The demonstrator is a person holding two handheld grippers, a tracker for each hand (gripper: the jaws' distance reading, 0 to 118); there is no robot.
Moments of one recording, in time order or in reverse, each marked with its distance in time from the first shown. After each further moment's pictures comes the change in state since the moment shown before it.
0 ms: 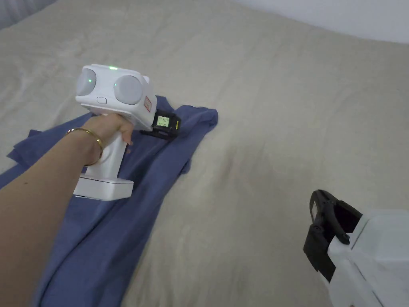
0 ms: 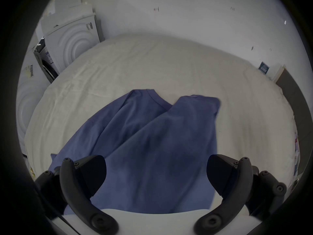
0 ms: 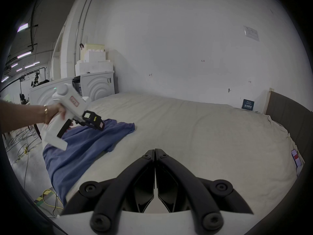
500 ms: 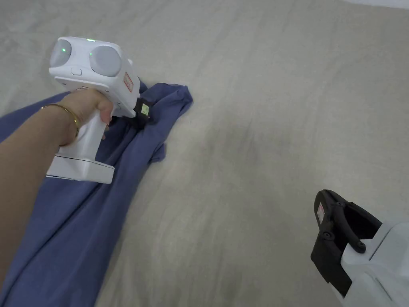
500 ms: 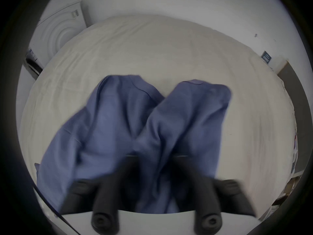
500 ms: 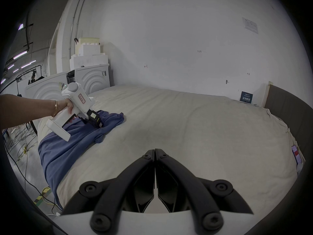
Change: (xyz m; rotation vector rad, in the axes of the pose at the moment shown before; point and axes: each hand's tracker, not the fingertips) left arm 0.008 0.024 -0.045 -0.107 -0.071 -0.032; right arm 0.028 -0.021 -0.010 -0.056 -0.017 -0.028
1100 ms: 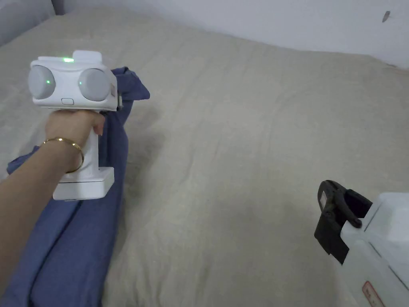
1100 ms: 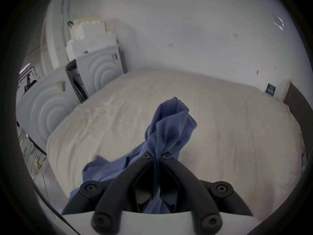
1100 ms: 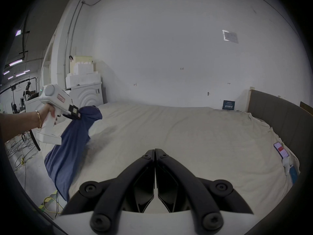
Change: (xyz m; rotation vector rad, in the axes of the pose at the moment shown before) left arm 0.044 -0.085 0.202 0.492 0.229 0.143; right arm 0.021 0.015 0.136 0.134 -0.090 -0.050
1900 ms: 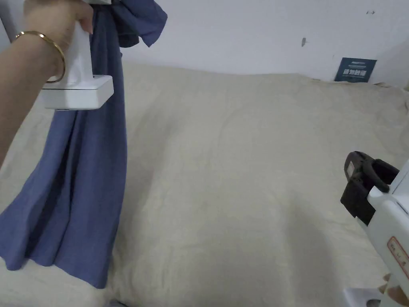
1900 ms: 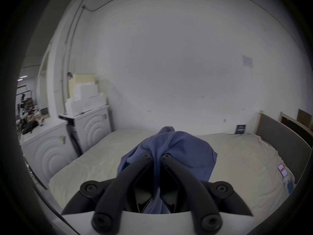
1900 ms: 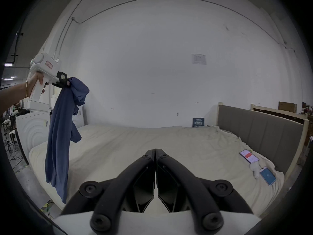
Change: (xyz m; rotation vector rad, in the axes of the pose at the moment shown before) left arm 0.101 0.106 0.228 0.406 -0.235 -0.090; right arm 0.080 0.017 0.136 0.188 -0.216 -0.048
